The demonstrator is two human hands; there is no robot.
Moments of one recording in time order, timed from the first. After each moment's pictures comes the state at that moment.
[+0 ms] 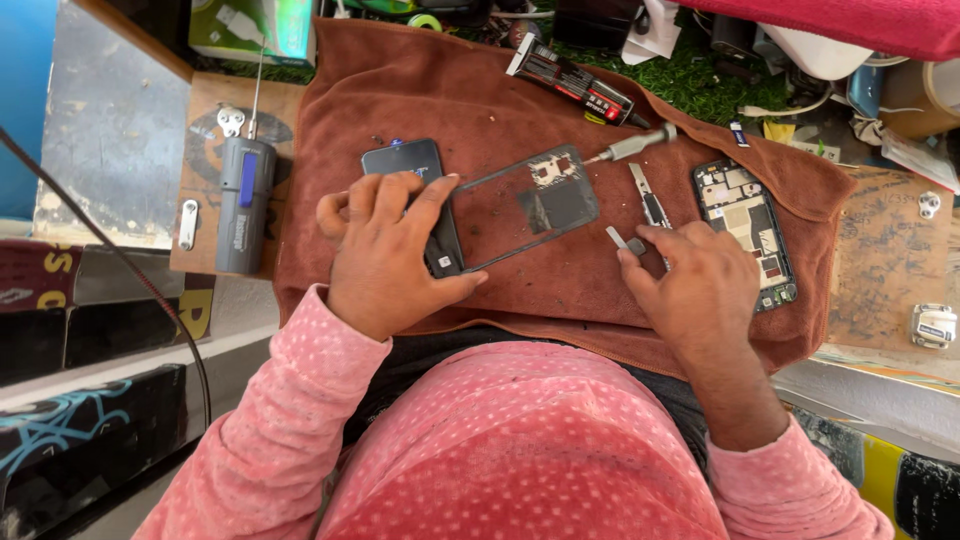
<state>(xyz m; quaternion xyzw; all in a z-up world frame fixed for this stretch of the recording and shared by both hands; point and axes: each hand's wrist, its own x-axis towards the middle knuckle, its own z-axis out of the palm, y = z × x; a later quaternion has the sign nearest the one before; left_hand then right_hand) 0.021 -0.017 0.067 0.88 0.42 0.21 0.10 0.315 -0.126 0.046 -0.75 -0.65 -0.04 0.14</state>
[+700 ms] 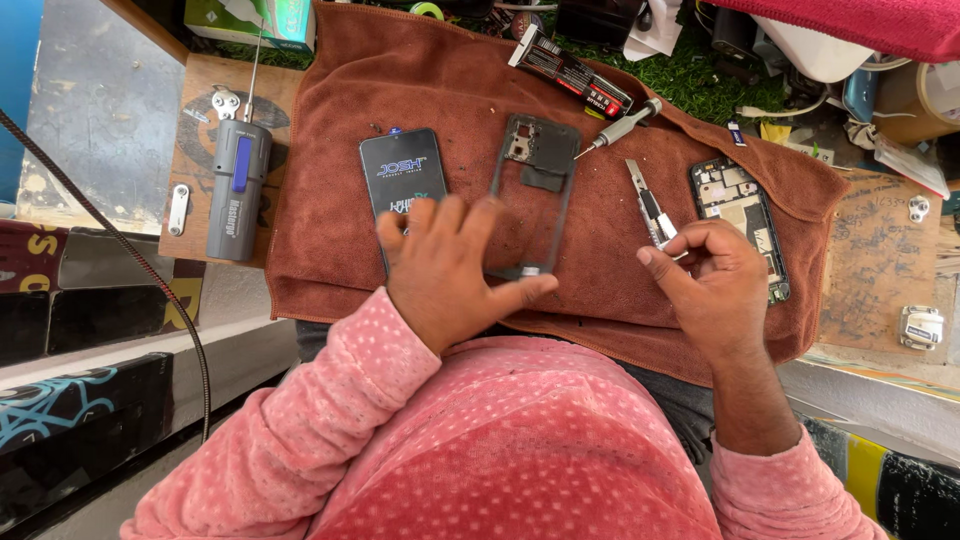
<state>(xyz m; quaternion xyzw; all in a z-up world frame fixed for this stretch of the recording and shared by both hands) 0.063 -0.049 0.055 0.86 0.44 0.23 0.07 0.346 -0.143 0.020 -0.66 -0.50 0.30 0.47</state>
